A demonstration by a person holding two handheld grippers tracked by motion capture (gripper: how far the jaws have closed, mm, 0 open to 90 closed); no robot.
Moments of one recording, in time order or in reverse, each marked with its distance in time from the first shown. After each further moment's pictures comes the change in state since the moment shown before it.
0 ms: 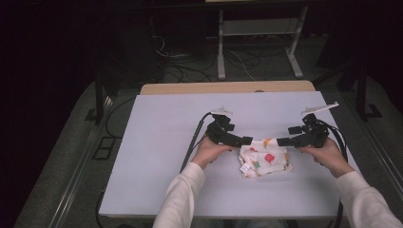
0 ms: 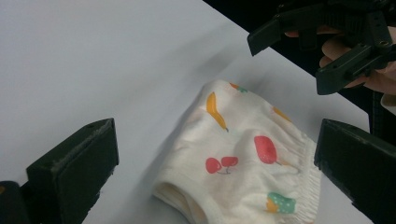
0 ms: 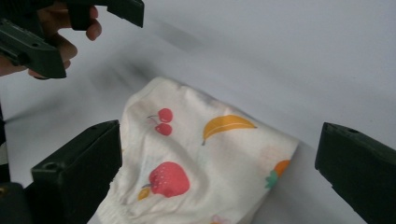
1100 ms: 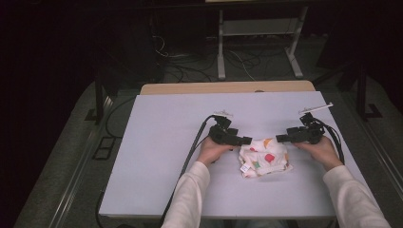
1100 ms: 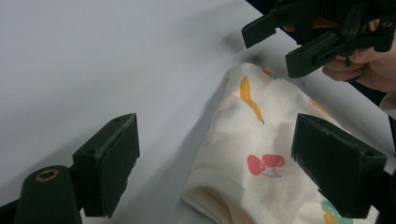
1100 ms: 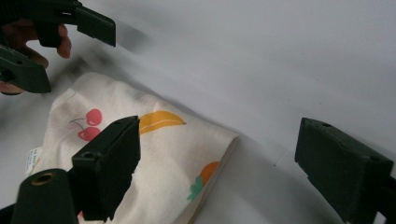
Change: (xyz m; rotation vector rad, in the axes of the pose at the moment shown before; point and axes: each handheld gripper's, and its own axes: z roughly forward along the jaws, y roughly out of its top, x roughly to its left) left arm 0.029 -0.018 0.031 0.032 -0.026 -0.069; right arm -0.043 -0.007 0.024 0.027 -0.053 0.074
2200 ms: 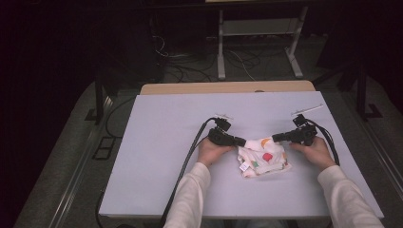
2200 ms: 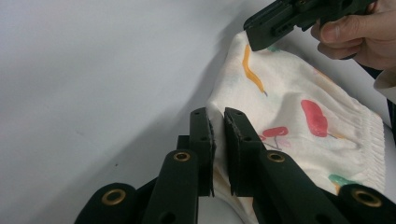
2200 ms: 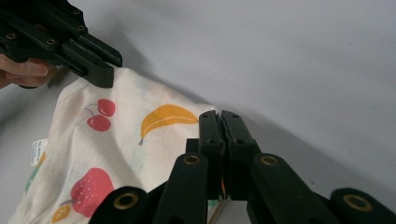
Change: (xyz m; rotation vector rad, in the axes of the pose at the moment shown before) left arm 0.010 -0.007 0.003 0.108 -0.032 -0.011; right arm 0.001 0.001 0.021 0.044 0.071 0.000
